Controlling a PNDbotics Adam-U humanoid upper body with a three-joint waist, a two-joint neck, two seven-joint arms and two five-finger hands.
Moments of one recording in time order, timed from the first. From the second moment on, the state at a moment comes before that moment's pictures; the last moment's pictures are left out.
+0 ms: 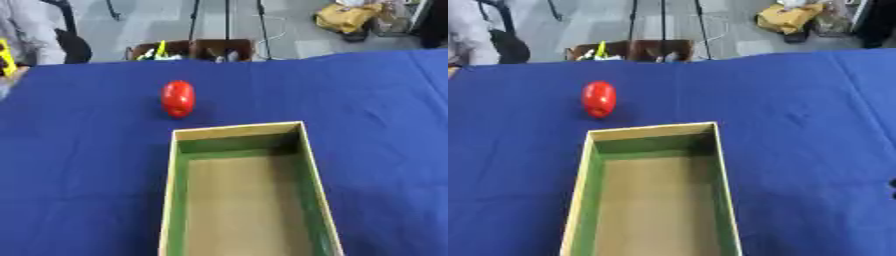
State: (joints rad) left arm -0.39 0.74 0.32 -1.53 -0.18 -0.48 0.10; right arm -0.11 -0.18 -0.11 -1.98 0.19 -0.25 -0.08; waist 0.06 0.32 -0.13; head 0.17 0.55
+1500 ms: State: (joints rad) left arm -0.91 0.79 0.12 -0.81 -0.74 -0.69 -0.05; right arm -0.11 -0.18 -0.07 -1.98 0.24 -0.25 -0.04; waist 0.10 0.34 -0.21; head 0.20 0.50
